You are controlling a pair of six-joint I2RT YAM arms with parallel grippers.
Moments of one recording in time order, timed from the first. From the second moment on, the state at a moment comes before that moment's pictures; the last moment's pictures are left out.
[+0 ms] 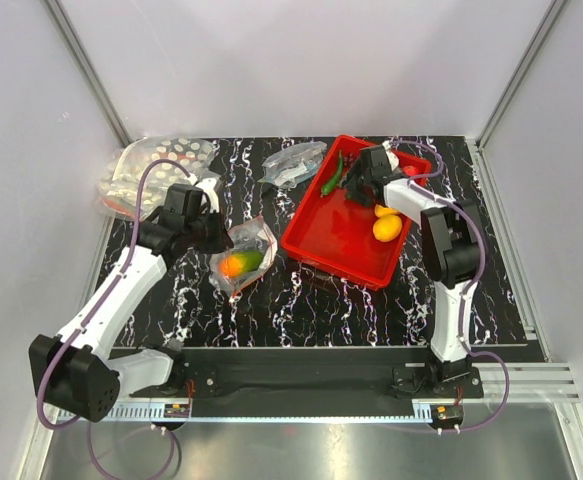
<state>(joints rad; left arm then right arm) -0.33 1.17 1.02 -0.68 0.18 -0.33 0.30 2.08 1.50 -0.18 0.05 0.87</state>
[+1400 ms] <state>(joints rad) -0.35 1.12 1.01 -0.67 0.16 -0.33 0.34 1.80 1.33 -0.04 -0.20 0.81</state>
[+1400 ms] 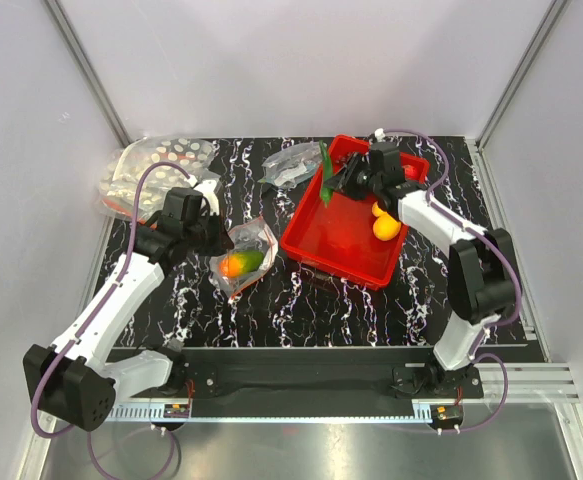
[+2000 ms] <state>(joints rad) -0.37 1.12 1.01 -0.68 0.14 -0.33 0.74 1.38 1.12 -0.48 -0.26 0.47</state>
